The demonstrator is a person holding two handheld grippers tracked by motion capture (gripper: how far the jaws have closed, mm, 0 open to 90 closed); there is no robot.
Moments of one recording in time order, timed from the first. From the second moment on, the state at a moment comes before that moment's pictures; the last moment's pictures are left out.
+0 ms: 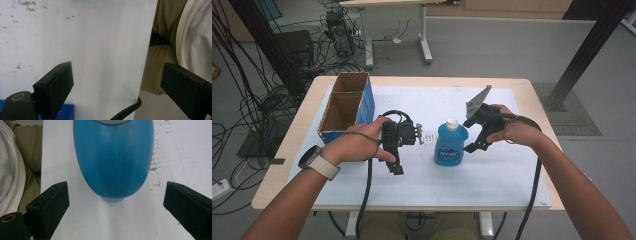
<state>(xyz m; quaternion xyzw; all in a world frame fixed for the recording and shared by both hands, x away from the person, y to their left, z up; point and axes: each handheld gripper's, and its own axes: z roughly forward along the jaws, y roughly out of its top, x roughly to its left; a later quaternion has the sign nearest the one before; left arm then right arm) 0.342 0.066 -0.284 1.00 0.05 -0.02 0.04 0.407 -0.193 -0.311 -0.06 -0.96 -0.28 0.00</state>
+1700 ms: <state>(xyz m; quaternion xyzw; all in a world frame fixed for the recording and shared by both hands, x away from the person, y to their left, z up) 0.343 0.067 -0.288 1.00 0.06 -0.02 0.04 0.406 -0.188 -0.328 -0.07 -0.95 -0.30 0.00</state>
